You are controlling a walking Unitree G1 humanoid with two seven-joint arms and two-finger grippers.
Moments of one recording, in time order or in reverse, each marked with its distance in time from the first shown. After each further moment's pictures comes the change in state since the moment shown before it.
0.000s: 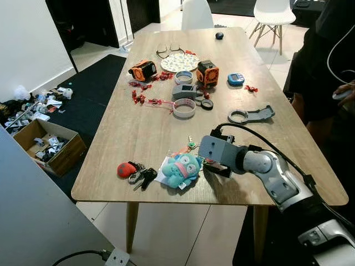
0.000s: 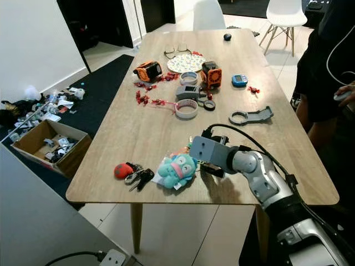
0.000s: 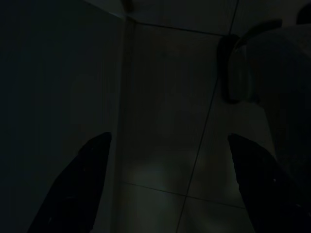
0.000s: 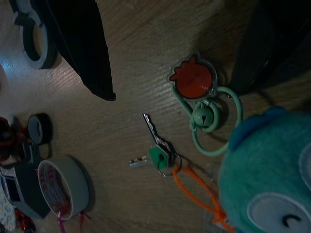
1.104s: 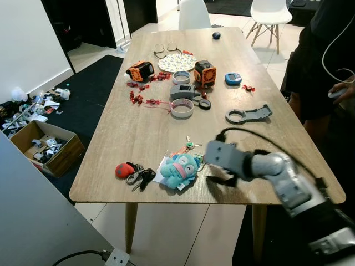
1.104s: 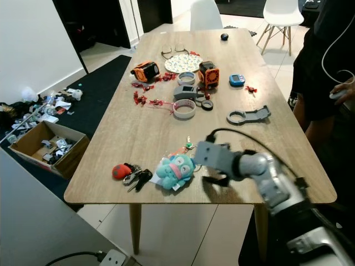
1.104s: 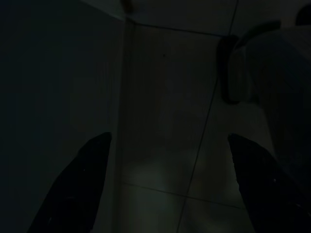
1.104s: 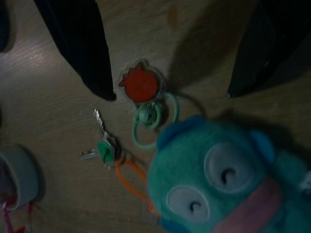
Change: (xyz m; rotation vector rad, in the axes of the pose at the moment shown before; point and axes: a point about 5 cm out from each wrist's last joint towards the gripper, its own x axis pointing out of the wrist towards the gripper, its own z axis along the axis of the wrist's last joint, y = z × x) left arm 0.000 0.000 -0.001 -0.002 0.003 -0.001; right arm -0.012 0.012 0.005 0.035 -0.041 0.163
